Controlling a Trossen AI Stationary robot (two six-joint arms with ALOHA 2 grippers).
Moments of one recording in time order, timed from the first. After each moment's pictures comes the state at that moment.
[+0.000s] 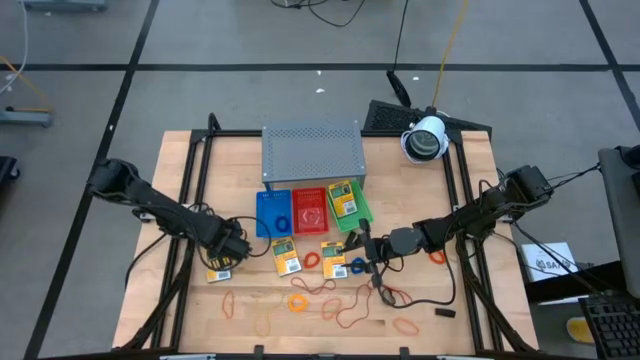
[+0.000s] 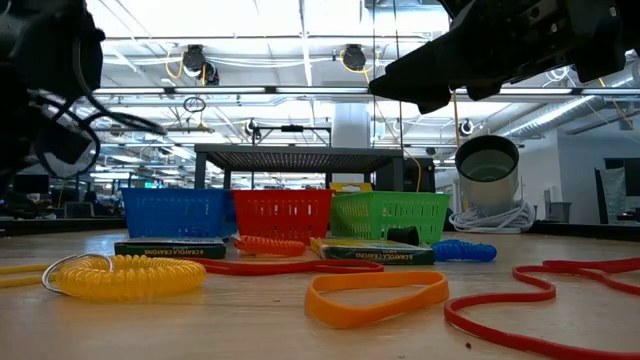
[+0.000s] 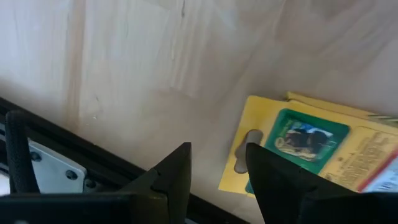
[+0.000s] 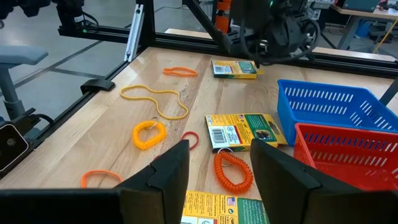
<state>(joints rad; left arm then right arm) -0.40 1.38 0.64 -1.16 0.02 -0.84 0.34 1.53 0.58 0.70 0.16 0.00</state>
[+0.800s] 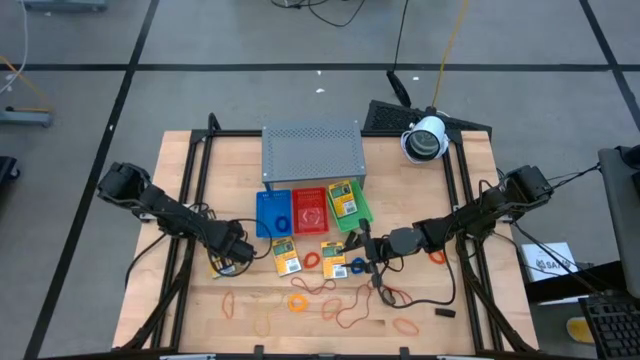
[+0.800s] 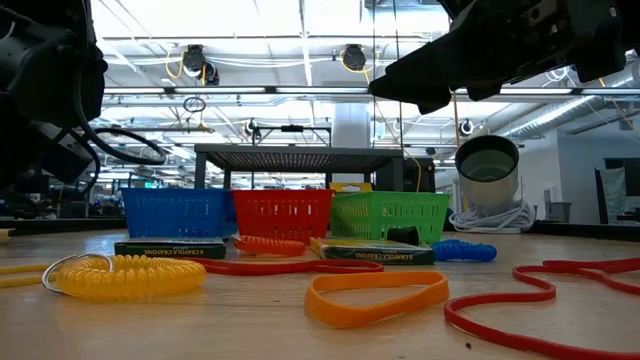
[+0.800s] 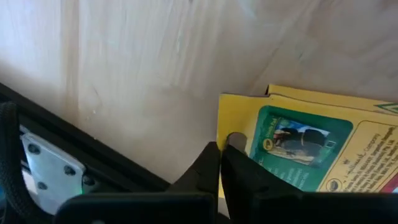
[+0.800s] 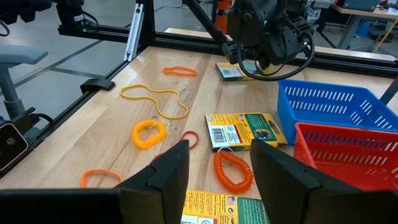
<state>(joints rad) -0.40 1.48 0.64 -1.14 0.02 -0.88 0.34 1.53 0.58 0.70 0.16 0.00</state>
